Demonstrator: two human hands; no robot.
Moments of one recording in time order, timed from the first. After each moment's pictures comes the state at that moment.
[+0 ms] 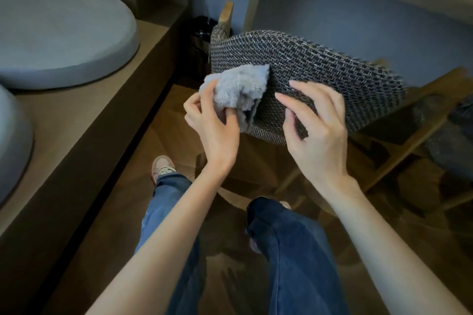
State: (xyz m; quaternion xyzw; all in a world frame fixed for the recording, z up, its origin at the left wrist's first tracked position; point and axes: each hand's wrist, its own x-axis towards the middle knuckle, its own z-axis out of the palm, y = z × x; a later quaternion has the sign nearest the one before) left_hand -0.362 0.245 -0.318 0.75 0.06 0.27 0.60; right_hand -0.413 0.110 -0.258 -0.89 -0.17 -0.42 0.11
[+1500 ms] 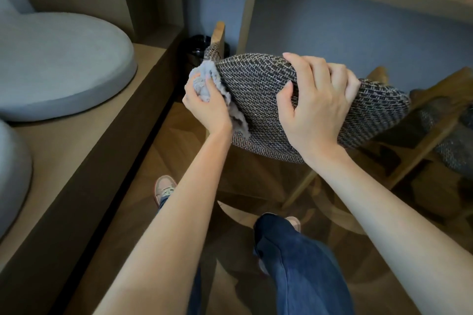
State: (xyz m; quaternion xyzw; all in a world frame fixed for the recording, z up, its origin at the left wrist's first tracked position) left_hand -0.261 0.226 -0.300 0.60 0.19 0.24 0.74; right_hand -0.346 0.110 -0.238 -0.87 0.01 -0.49 -0.01
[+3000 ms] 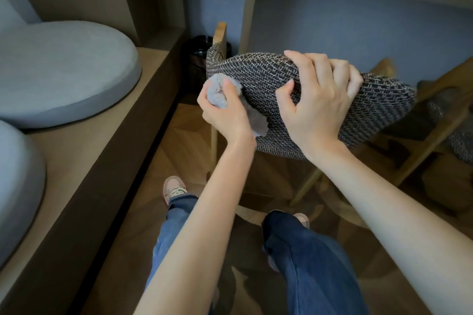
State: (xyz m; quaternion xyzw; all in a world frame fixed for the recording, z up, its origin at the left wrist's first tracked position) left_hand -0.295 0.206 -0.280 0.50 0.23 0.18 0.82; right_hand -0.342 0.113 -0.239 -0.86 0.03 -0.51 0.00
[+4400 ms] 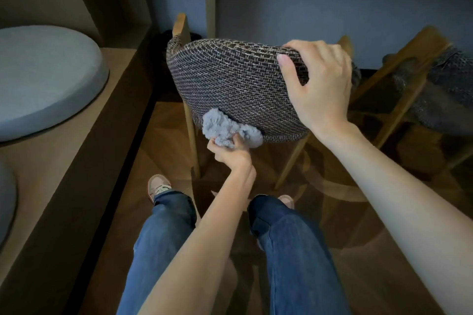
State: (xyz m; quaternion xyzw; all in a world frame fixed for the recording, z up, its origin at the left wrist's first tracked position) left_hand -0.364 0.140 -0.354 0.53 0.30 0.00 0.79; right_hand -0.376 0.042 -0.226 -0.89 0.02 -0.44 0.10
